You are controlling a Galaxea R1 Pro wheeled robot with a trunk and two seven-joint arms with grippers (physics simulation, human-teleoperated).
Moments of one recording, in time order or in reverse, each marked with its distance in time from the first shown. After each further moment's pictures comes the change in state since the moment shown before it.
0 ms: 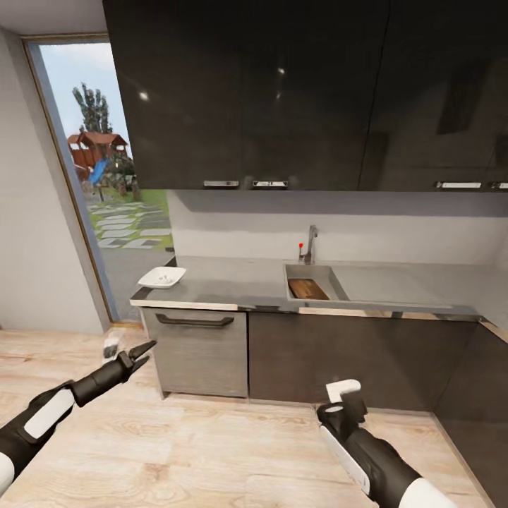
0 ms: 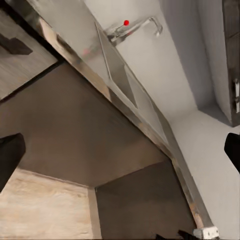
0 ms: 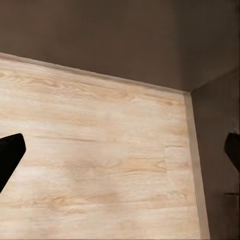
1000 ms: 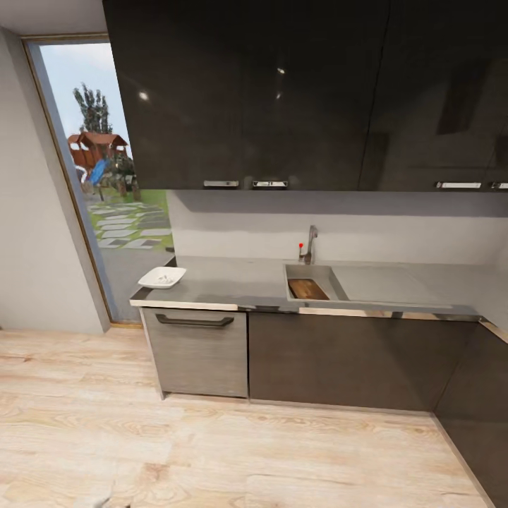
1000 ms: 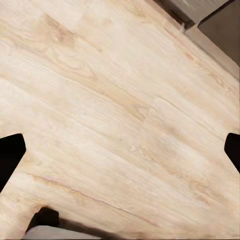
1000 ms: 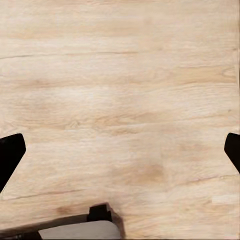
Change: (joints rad) left arm 0.221 -0.207 -0.004 0.582 -0.313 -0.466 0.385; right arm 0.145 0.053 -0.010 0.930 -0.208 -0.832 0.672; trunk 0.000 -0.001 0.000
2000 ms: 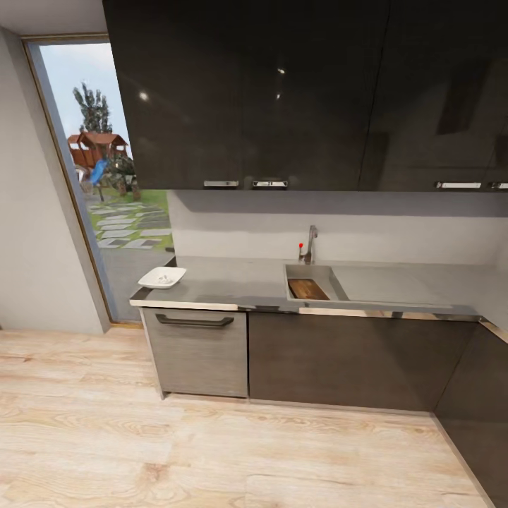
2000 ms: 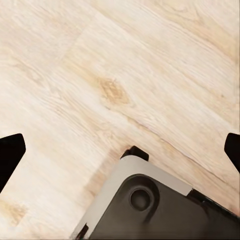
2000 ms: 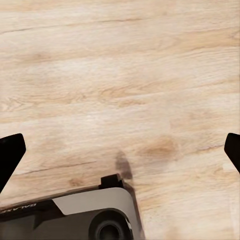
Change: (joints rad) left arm 0.260 -0.104 0.004 -0.006 -0.004 -0.221 0.351; right arm 0.070 0.027 0.006 -0.001 -0.071 0.004 0.003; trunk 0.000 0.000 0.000
